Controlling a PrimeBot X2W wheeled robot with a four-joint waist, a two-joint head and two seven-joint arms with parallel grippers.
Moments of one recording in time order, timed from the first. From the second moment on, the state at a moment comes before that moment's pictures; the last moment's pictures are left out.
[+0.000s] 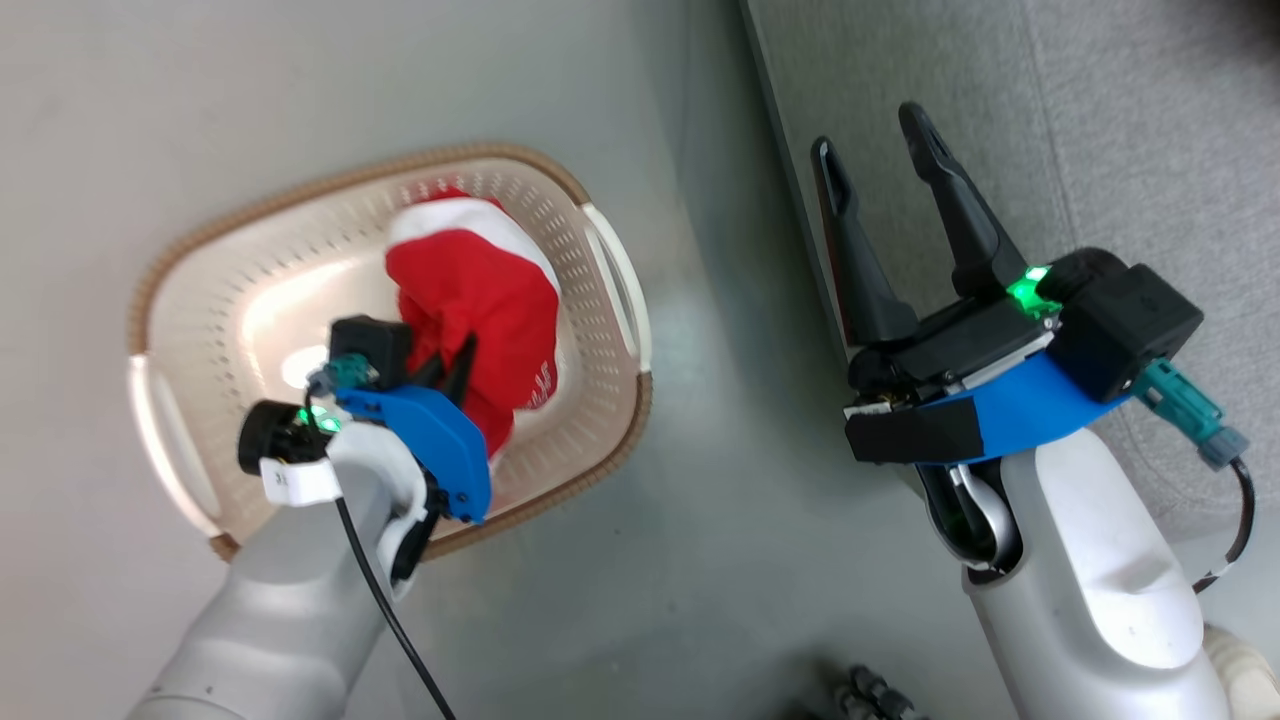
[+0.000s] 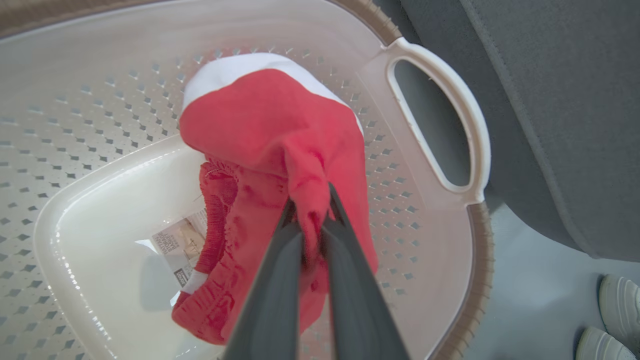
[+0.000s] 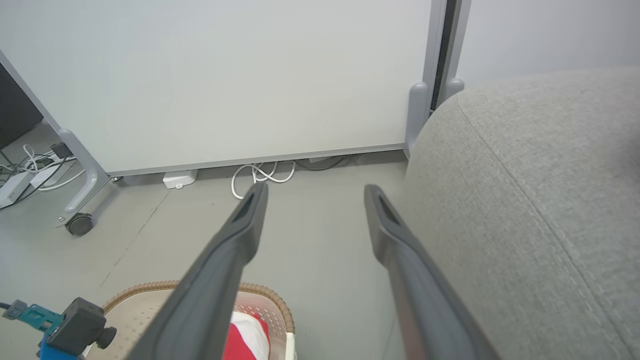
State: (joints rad) left arm -0.81 0.18 -0.90 1.06 -0.85 -0.13 -0.20; right arm -0.54 -0.05 0.25 0.13 0.28 0.13 -0.26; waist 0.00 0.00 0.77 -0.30
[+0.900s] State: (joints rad) left arm -0.72 0.13 -1.04 0.85 -0.92 -0.13 -0.26; right arm -0.30 -0.05 0.19 0.15 0.23 0.13 -0.12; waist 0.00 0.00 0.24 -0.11
